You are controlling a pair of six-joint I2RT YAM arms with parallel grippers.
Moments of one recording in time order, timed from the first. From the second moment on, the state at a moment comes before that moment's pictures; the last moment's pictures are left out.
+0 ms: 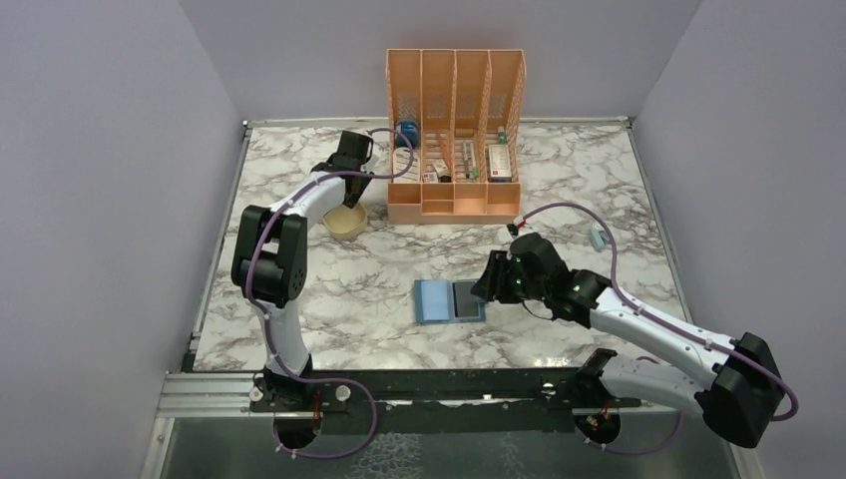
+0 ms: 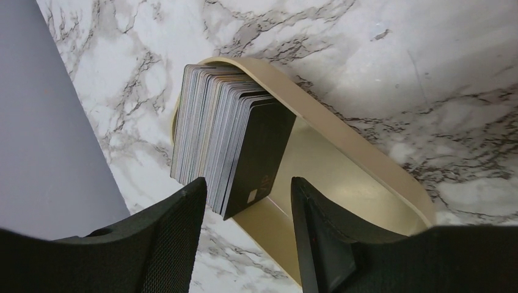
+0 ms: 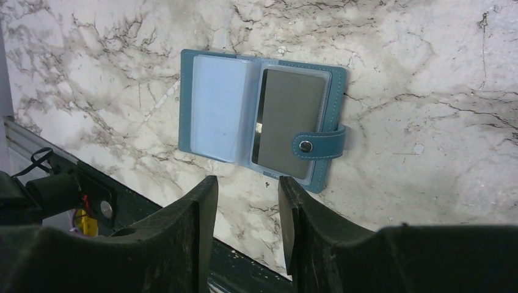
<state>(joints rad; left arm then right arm) -0.27 1.90 1.40 -0.41 -0.37 0.37 0.78 1.03 0.63 -0.33 0.01 0.74</state>
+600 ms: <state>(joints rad) -0.24 1.99 1.45 -0.37 -0.42 0.44 0.78 1.05 0.66 -0.35 0.01 0.76</state>
